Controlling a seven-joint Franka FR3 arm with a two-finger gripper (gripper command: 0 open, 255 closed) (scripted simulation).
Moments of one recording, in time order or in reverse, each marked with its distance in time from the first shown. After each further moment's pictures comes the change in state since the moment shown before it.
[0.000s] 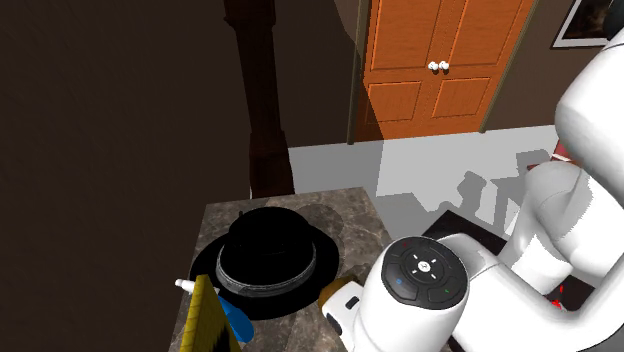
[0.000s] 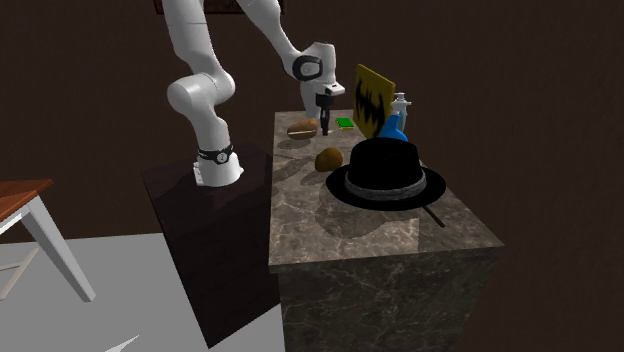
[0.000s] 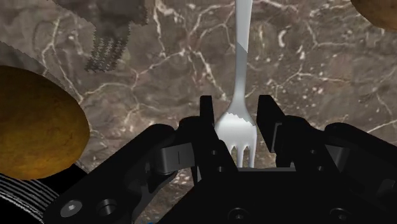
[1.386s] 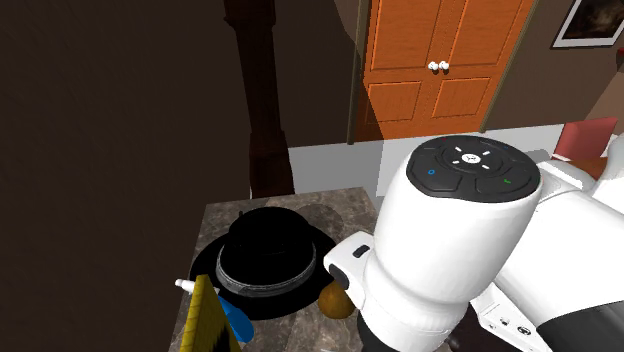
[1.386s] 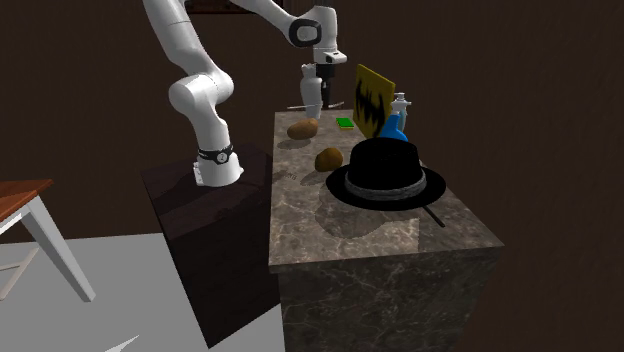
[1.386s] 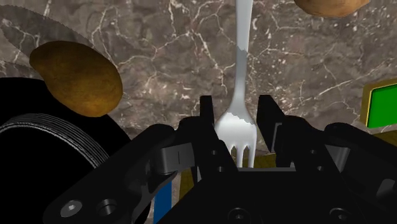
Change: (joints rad) arm 0.078 -0.271 -0.109 0.114 0.188 -0.345 -0.150
